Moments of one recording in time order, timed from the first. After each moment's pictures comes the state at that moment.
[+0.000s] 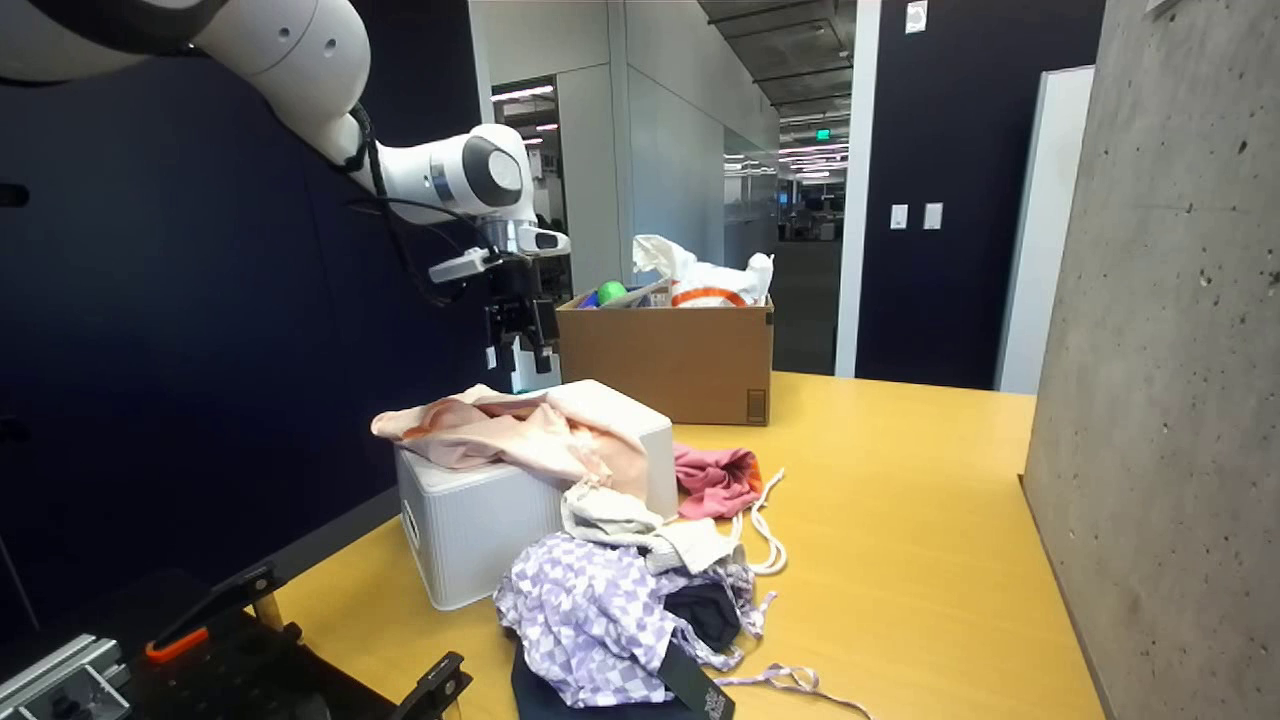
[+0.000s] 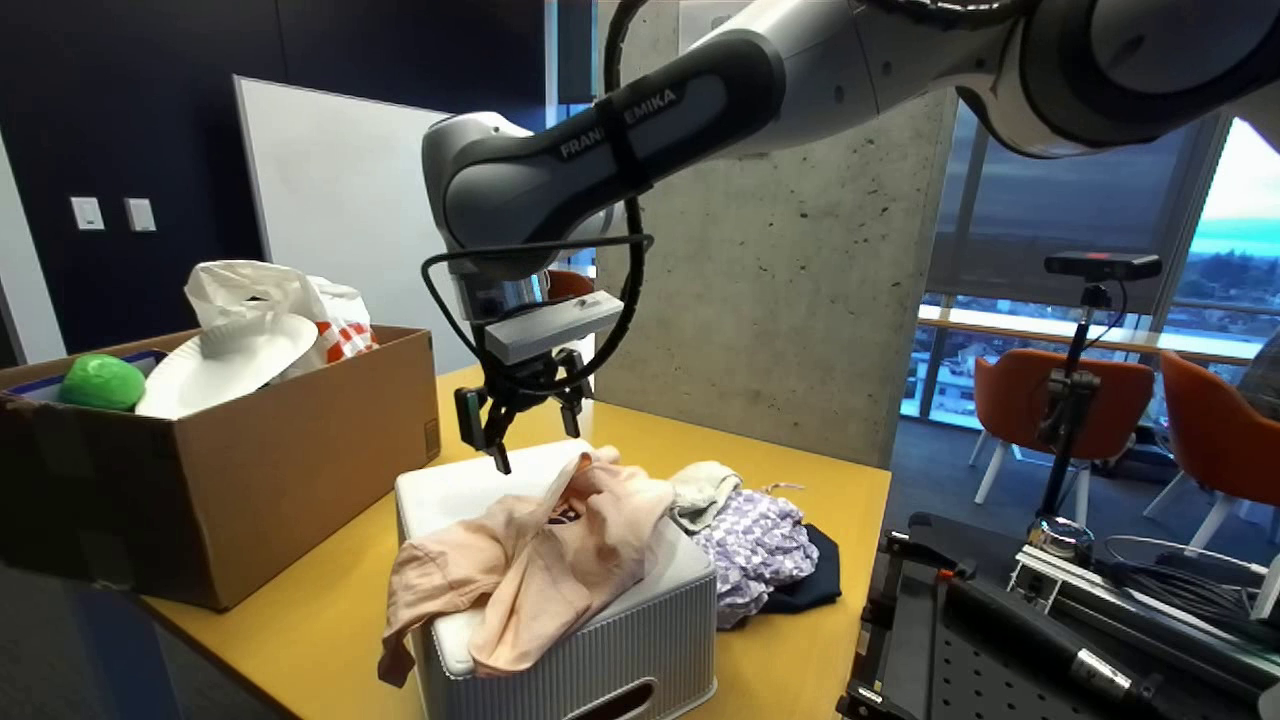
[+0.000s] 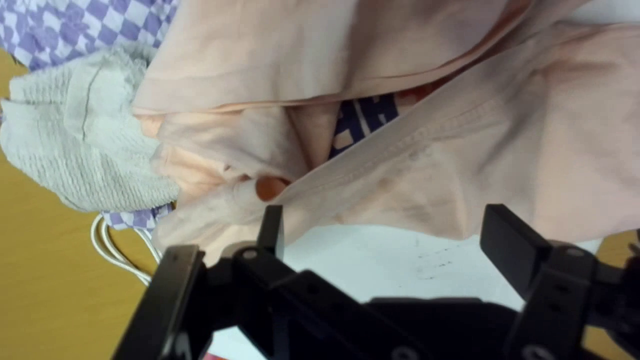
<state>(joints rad) 0.22 0.89 -0.03 -1.14 -0.12 1.89 0.49</state>
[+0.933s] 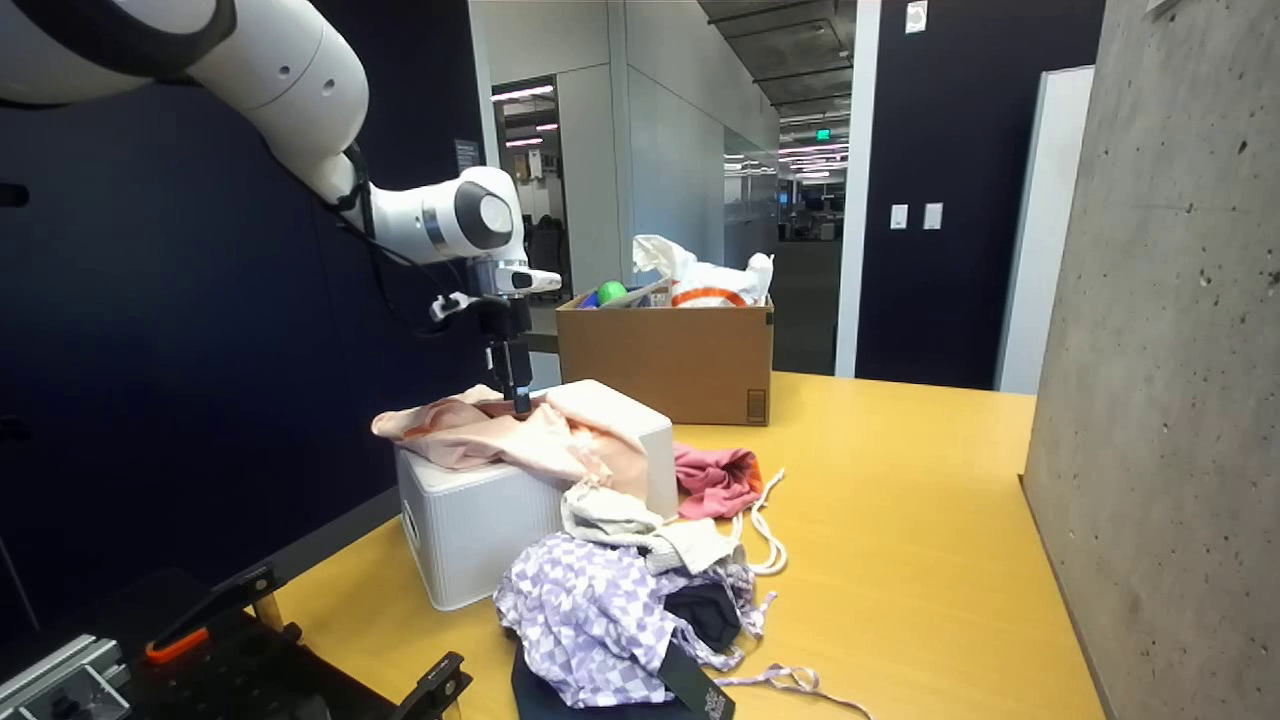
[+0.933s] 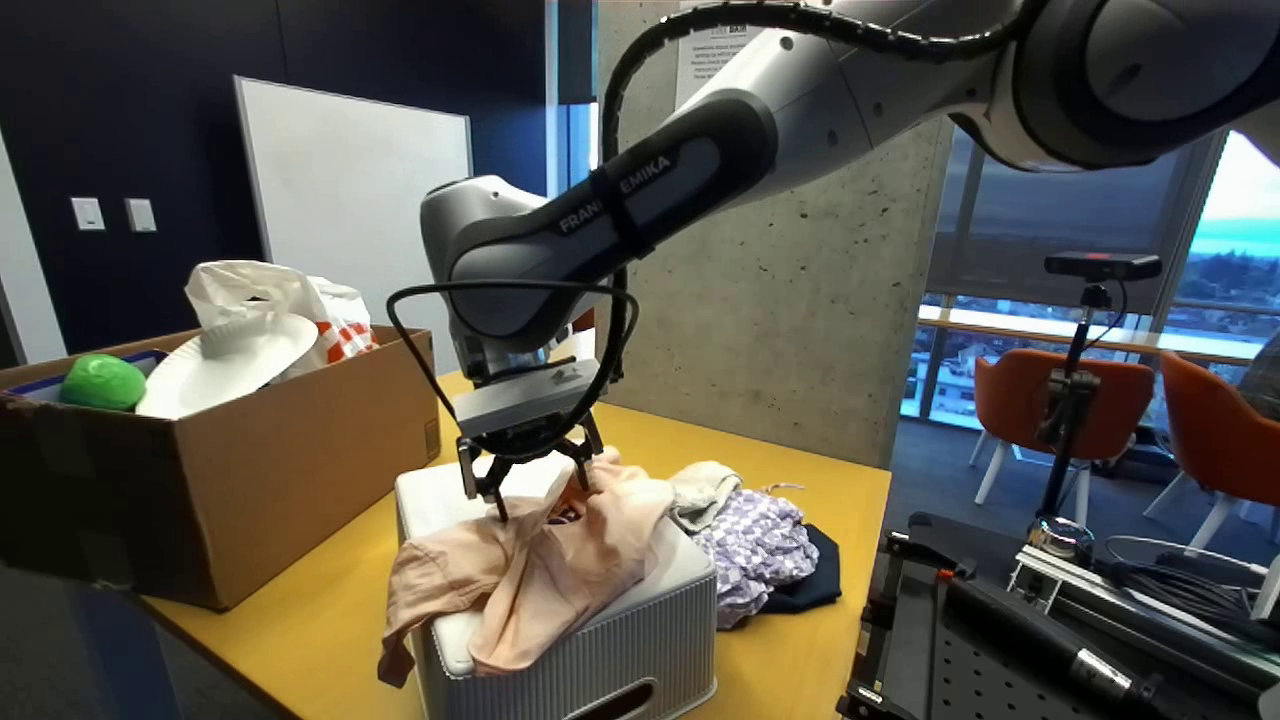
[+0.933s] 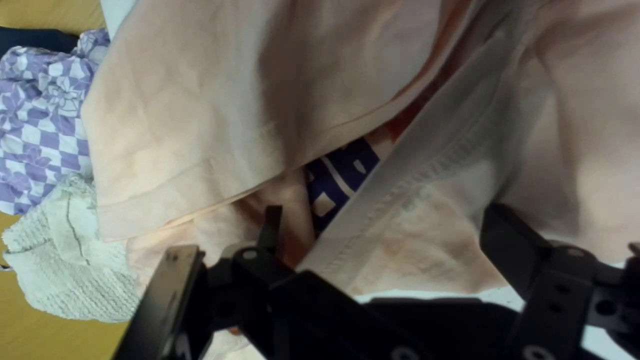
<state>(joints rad) 0.26 0.93 -0.05 -1.21 -0.12 1.99 0.88</state>
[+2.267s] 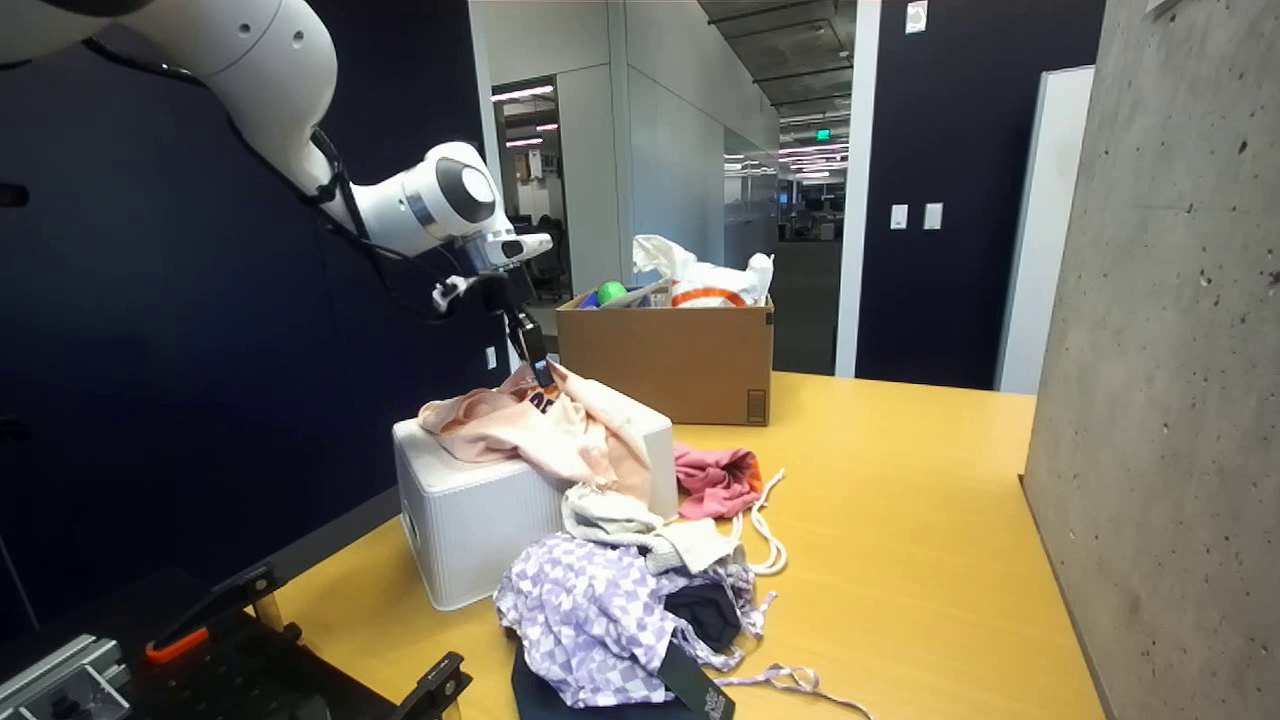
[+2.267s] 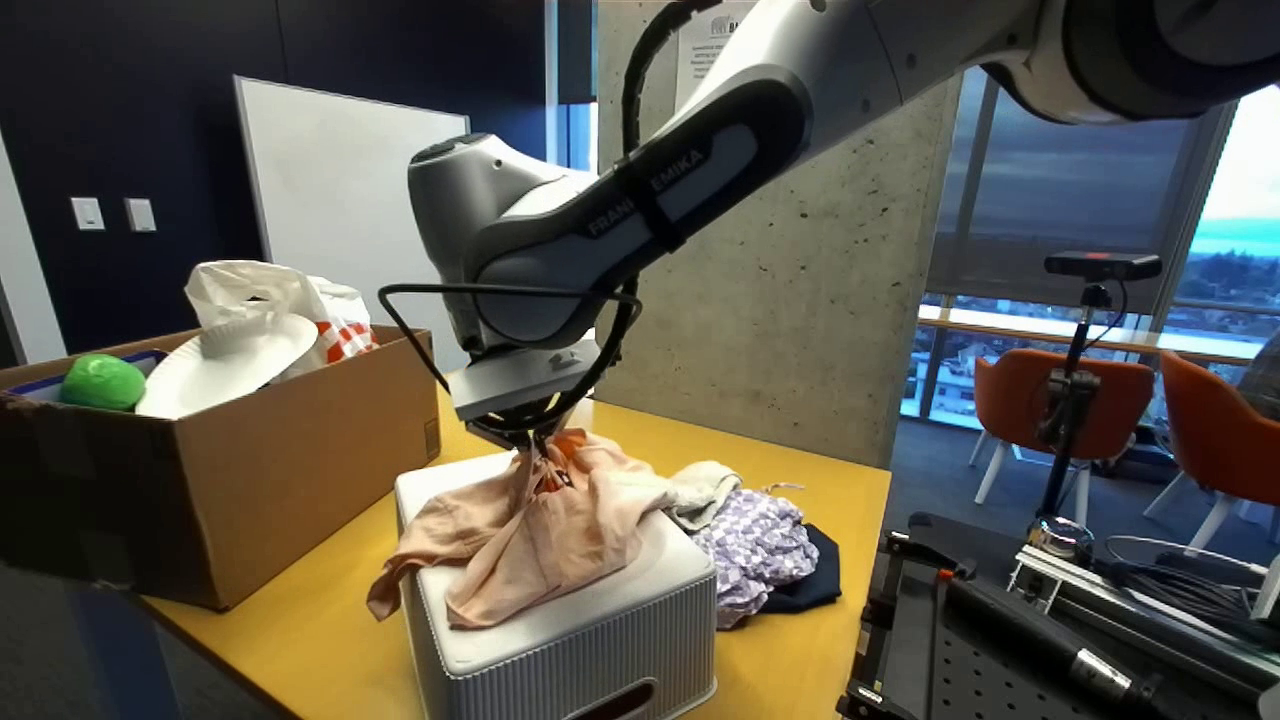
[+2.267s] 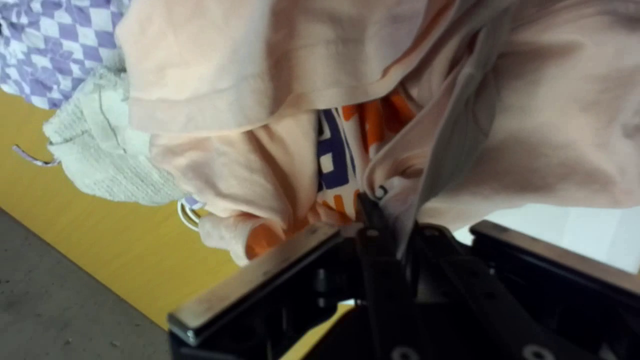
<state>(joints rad) 0.34 0.84 -0.16 -1.31 -0.29 2.13 1.01</state>
